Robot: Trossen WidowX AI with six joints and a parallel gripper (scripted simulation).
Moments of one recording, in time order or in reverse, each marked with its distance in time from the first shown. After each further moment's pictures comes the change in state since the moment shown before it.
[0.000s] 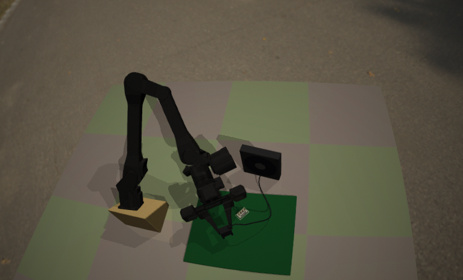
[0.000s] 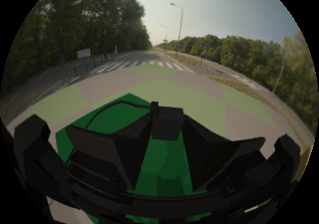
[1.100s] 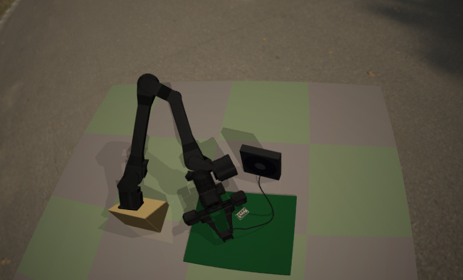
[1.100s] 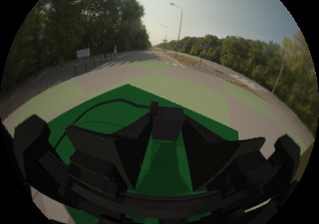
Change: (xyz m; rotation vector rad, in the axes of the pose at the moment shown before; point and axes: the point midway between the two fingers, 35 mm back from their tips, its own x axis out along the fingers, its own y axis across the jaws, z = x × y) arm 0.006 -0.003 -0.030 -0.004 0.002 -0.006
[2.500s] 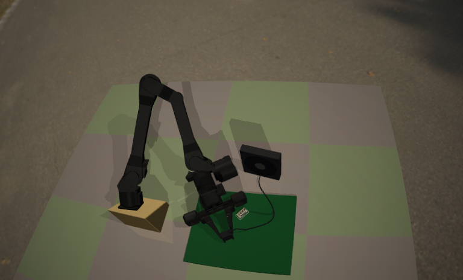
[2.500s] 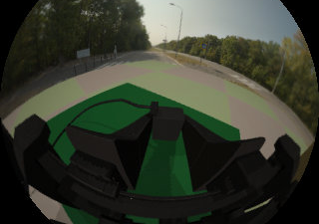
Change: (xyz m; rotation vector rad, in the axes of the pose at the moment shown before) arm 0.001 0.000 -0.004 0.002 0.000 0.000
